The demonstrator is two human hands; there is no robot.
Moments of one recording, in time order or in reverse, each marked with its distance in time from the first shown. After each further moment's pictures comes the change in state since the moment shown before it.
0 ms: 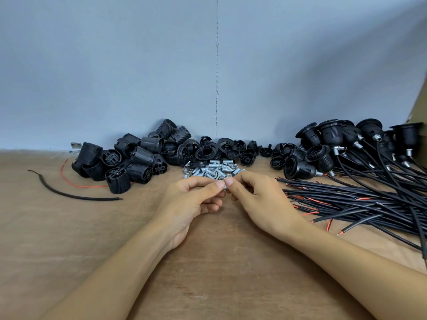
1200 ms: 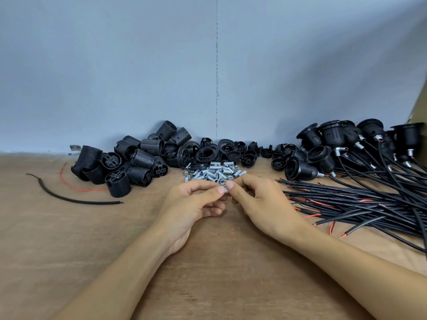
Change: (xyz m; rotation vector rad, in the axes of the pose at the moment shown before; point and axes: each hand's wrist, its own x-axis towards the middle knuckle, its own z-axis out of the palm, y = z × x) left_hand 0.000 -0.001 -0.004 0.012 -0.029 -0.011; right_hand 0.001 0.004 0.002 0.022 0.001 0.007
